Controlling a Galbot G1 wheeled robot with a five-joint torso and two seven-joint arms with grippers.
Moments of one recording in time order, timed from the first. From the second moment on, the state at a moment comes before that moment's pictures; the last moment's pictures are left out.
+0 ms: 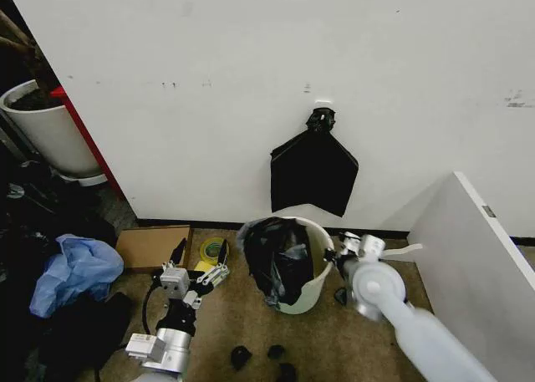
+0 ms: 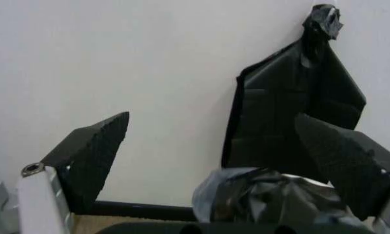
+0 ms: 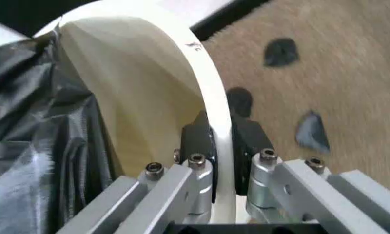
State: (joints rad) left arm 1.69 -1.30 -0.35 -2.21 -0.26 -0.19 -0.11; right arm -1.13 1.06 0.10 2.02 1.36 -0.26 0.98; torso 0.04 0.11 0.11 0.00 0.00
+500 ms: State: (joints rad) left arm 1.68 -1.30 -0.34 -2.21 -0.27 -0.17 -0.11; right arm -1.28 1.14 0.09 2.03 1.25 -0.15 0.96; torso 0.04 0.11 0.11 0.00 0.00
